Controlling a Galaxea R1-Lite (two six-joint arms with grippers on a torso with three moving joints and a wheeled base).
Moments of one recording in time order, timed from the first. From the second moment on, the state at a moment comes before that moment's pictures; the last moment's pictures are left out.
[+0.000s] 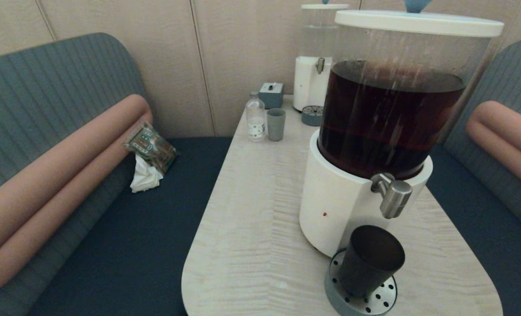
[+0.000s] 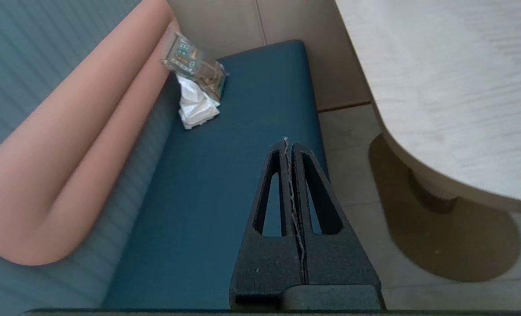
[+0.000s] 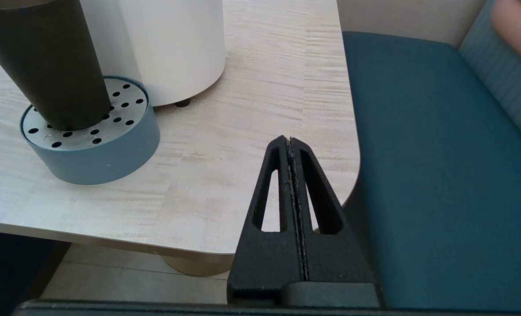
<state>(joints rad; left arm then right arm) 0.01 0.00 0.00 -0.06 -0.02 0.21 0.00 0.00 0.00 -0.01 0.00 0.00</state>
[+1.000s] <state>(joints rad) 0.00 0.00 -0.01 0.00 -0.01 0.01 0.00 0.00 0.00 -0.01 0.00 0.00</state>
